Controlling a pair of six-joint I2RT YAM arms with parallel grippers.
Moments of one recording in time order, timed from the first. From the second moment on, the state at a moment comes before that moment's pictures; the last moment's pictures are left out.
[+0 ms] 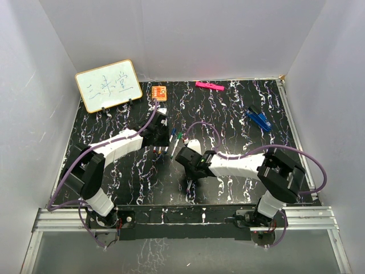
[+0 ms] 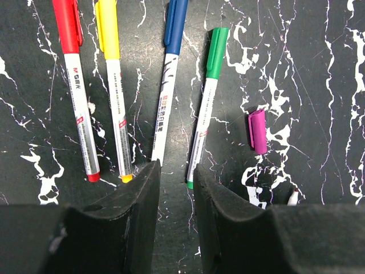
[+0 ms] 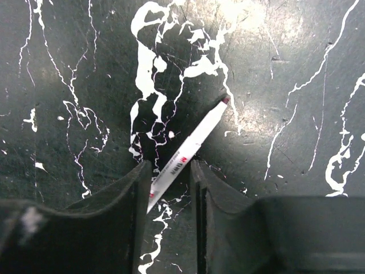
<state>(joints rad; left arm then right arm) -0.60 1.63 1.03 -0.34 -0.07 -0.47 1.03 1.63 0.92 -0.46 0.31 0.75</state>
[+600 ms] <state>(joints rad) -0.60 1.62 1.03 -0.34 -0.07 -0.46 1.03 1.63 0.95 -0.50 0.32 0.75</state>
